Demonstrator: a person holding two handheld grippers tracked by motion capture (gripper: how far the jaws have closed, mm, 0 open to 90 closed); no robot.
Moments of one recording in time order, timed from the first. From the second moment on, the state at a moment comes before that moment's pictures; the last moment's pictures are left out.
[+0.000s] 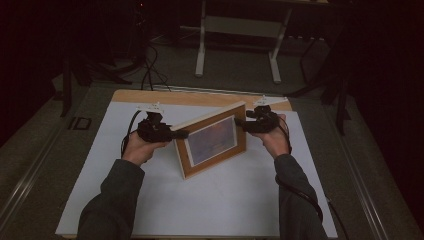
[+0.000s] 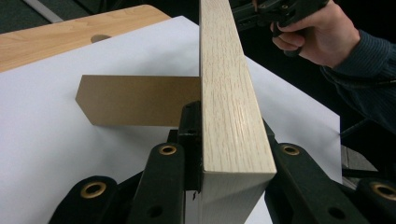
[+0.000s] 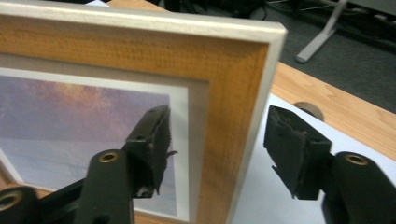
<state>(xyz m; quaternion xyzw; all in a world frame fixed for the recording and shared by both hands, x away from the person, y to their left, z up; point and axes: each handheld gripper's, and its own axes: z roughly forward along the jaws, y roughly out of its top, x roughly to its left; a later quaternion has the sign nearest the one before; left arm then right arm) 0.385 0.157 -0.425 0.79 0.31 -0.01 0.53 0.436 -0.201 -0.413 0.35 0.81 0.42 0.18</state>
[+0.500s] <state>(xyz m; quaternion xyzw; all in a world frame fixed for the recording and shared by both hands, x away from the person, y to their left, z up) 0.389 0.156 -0.427 0.79 0.28 -0.02 0.54 0.448 -0.201 -0.416 0.33 0.82 0.46 0.12</state>
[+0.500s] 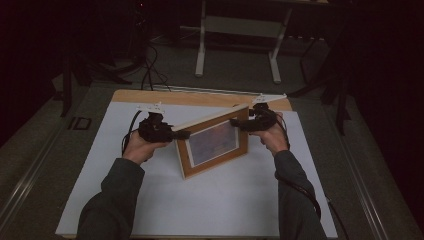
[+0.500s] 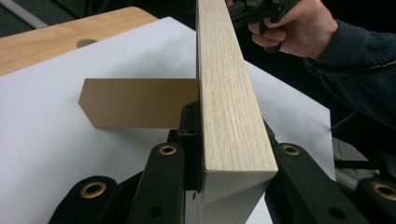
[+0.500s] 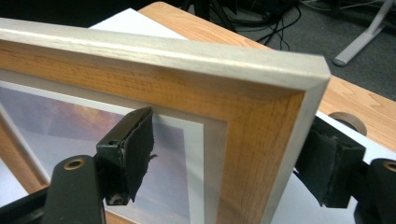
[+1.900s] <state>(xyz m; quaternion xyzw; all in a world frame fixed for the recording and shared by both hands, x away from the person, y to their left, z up) 0.378 0.150 -0.427 0.77 0.36 0.14 0.50 0.438 -0.217 -0.417 0.37 0.79 0.48 0.13</state>
